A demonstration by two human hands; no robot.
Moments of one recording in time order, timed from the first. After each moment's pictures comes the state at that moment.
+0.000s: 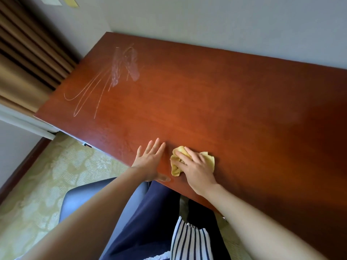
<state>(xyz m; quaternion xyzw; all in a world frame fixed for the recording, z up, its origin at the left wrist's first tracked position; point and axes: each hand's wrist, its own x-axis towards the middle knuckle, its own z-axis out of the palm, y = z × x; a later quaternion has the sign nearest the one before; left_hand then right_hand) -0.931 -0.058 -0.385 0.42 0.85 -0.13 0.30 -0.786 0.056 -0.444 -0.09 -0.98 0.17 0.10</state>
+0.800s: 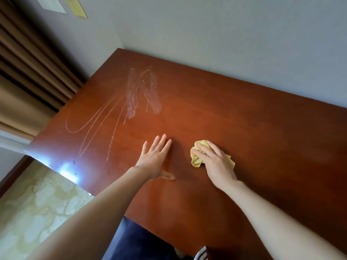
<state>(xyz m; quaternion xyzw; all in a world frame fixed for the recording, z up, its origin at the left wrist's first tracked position) -1.125 -0.014 -0.393 0.47 0.84 -0.10 0.26 -0.963 0.138 -0.441 -0.18 -0.96 0.20 0.04</state>
